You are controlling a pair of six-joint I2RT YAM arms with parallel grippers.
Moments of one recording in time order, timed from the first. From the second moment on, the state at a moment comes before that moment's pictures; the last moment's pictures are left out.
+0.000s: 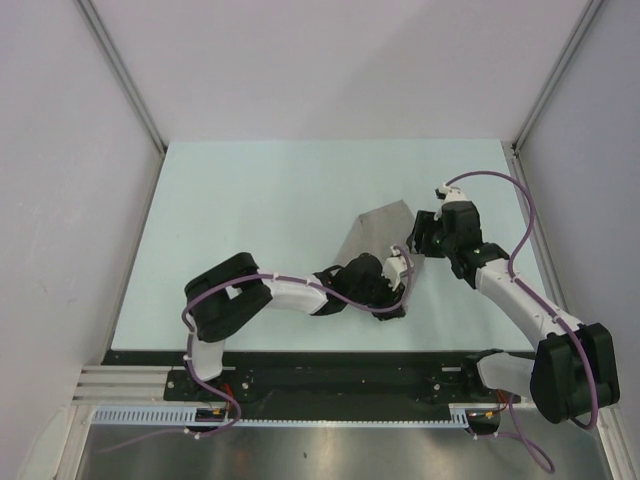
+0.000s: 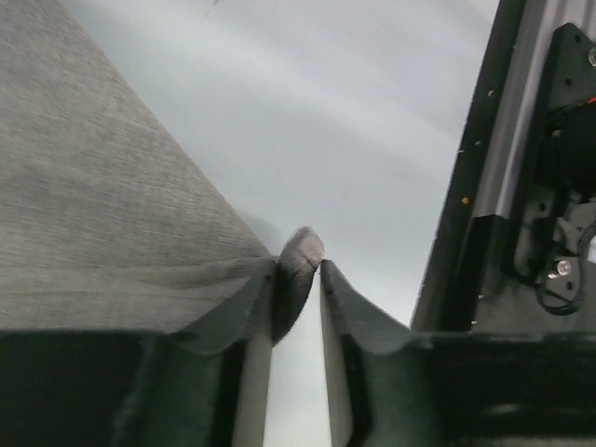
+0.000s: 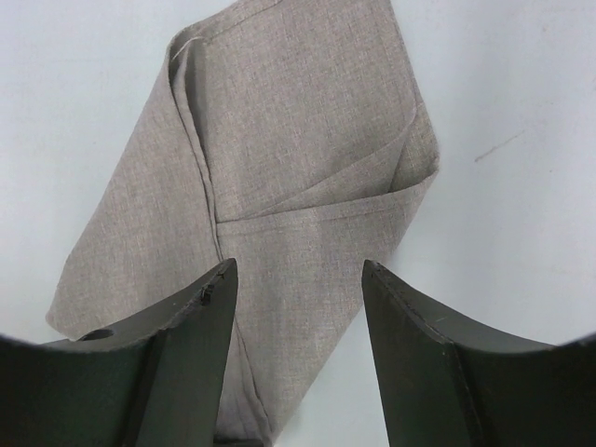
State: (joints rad) left arm -1.08 1.92 1.01 0.36 0.31 -0.27; right arm 0.29 1.19 0.77 -0.22 -0.01 0.34
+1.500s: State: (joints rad) left arm -0.57 1.46 0.60 0.35 0.35 -0.45; right arm 0.28 1.01 0.37 -0.31 -0.44 0.70
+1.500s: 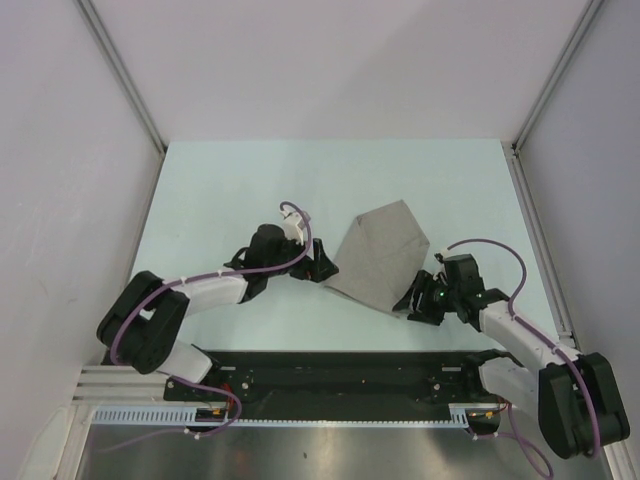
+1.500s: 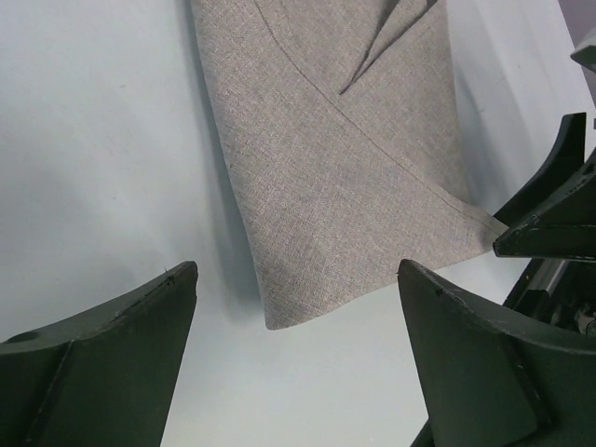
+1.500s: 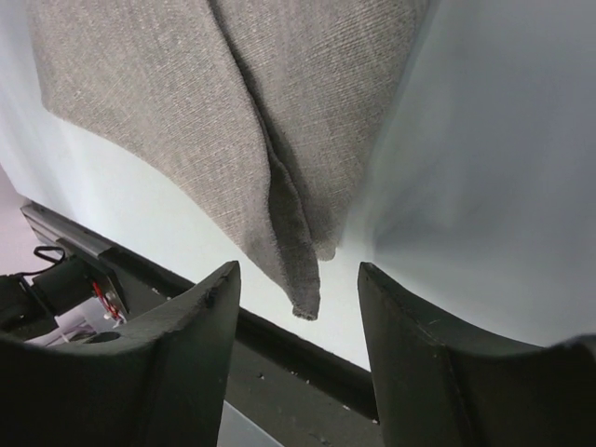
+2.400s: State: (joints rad) left arm -0.57 1.56 0.55 0.46 0.46 -0.52; right arm 0.33 1.14 0.37 -0.22 -0.35 0.71
